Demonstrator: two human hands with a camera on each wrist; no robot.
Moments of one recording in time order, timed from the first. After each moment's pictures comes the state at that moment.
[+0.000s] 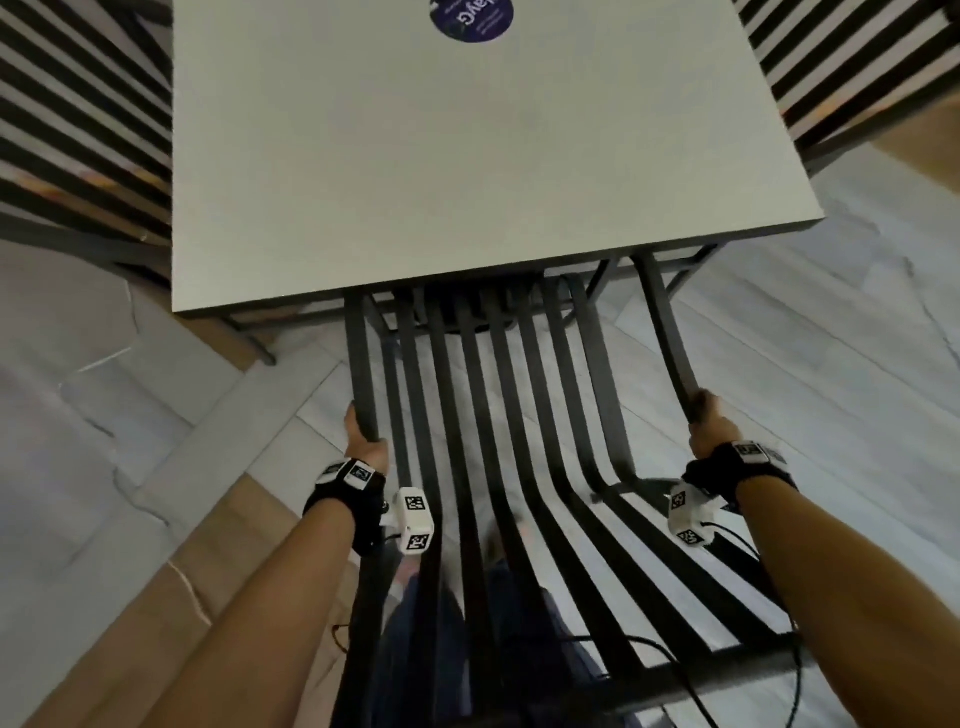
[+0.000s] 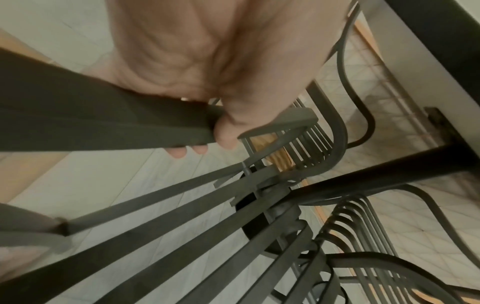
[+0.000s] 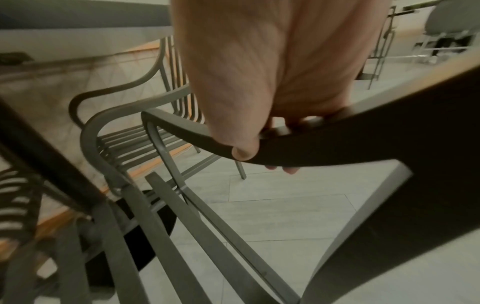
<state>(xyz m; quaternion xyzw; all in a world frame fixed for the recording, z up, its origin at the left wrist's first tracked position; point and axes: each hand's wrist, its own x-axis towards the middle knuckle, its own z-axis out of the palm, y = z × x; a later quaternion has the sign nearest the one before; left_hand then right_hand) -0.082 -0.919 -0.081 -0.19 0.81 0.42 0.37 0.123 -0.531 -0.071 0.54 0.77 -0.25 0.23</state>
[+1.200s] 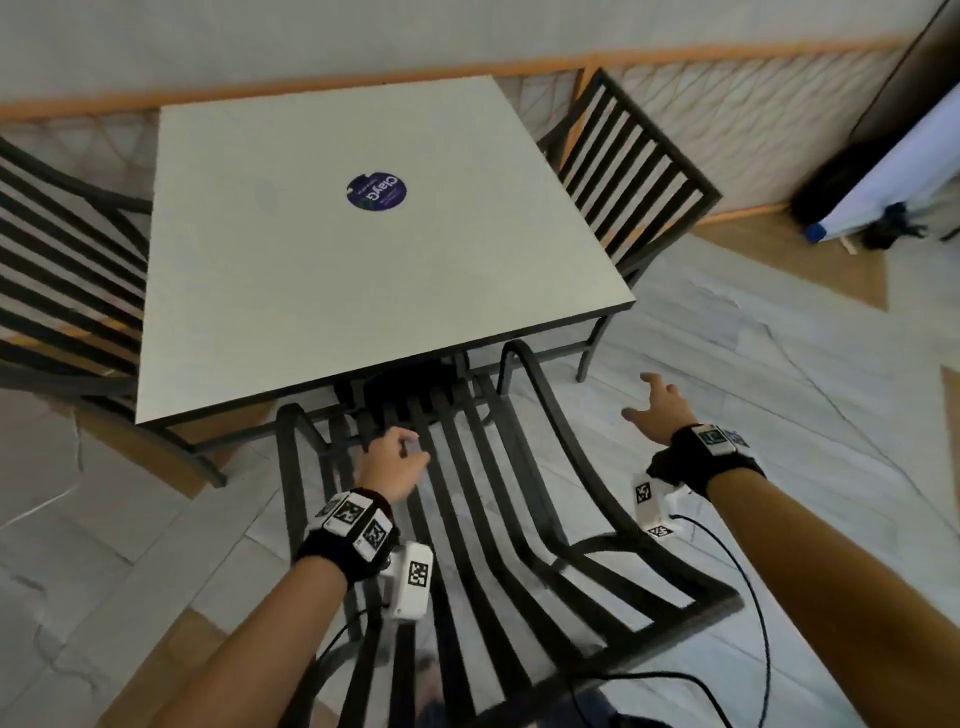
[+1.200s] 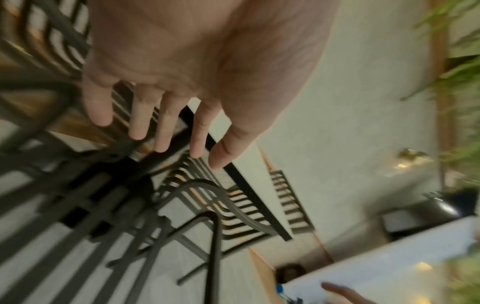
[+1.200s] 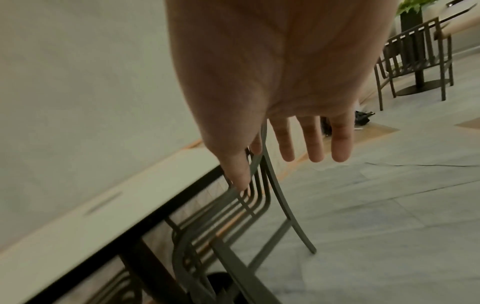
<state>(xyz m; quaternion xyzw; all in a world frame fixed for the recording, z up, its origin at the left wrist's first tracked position) -0.036 -0.808 0.066 0.09 0.88 0.33 0.33 0.137 -0.485 0.087 0.48 0.83 -0.26 0.12</state>
